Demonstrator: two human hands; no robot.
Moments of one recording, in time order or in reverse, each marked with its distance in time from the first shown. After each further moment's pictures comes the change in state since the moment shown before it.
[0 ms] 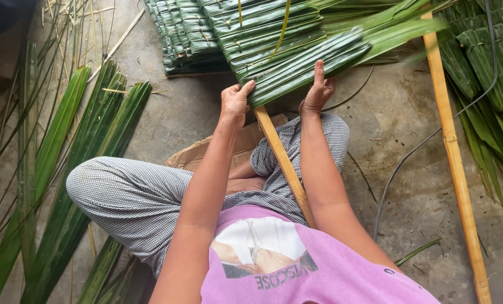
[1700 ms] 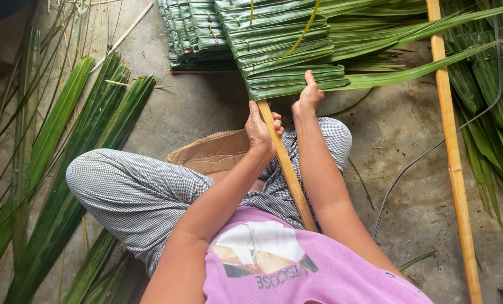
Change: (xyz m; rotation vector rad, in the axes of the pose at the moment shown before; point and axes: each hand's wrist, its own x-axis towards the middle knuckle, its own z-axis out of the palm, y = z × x) left_hand -0.103 -0.027 0.049 -0.455 0.067 -0.113; right_hand 0.011 0.102 -0.022 0.089 0.367 0.541
